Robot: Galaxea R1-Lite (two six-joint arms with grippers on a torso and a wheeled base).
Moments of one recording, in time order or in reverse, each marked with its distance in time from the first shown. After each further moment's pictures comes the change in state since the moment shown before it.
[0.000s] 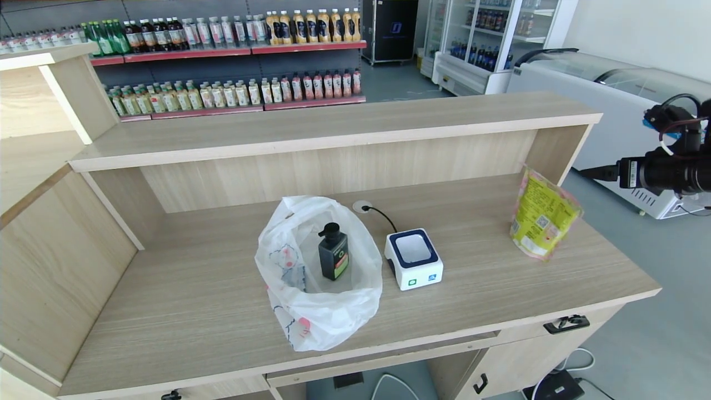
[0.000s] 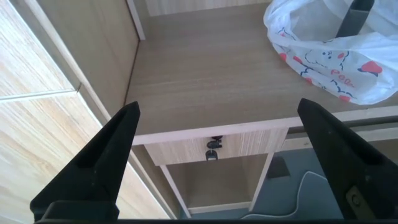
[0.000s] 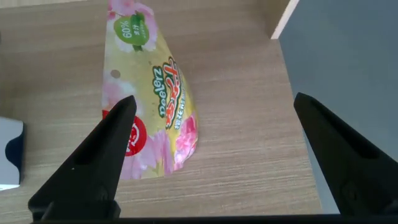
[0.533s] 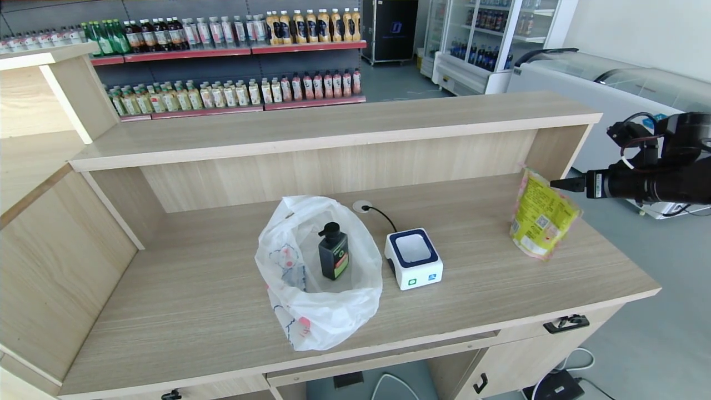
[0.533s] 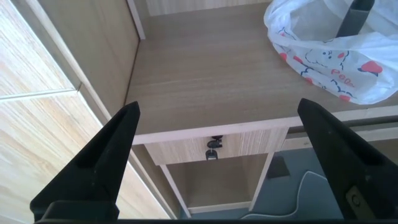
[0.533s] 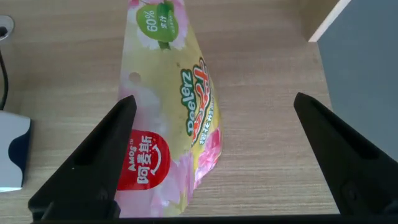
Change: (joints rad) left arm 0.000 0.000 0.000 0.000 0.000 0.000; right arm 0.065 0.107 -0.005 -0.087 0.023 0.003
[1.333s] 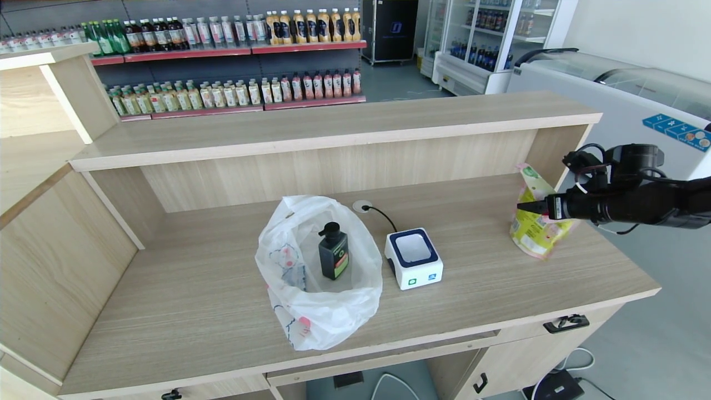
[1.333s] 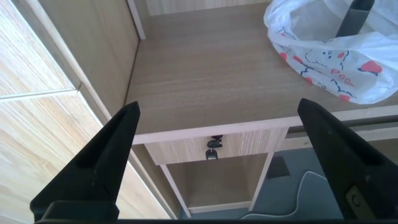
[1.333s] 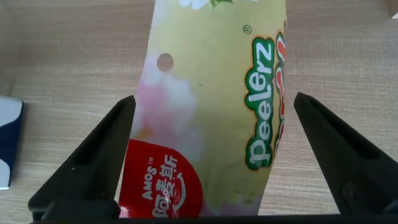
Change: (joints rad) left arm -0.001 0.000 0.000 0.000 0.000 0.000; right arm 0.069 0.151 0.005 -0.084 0.005 0.000
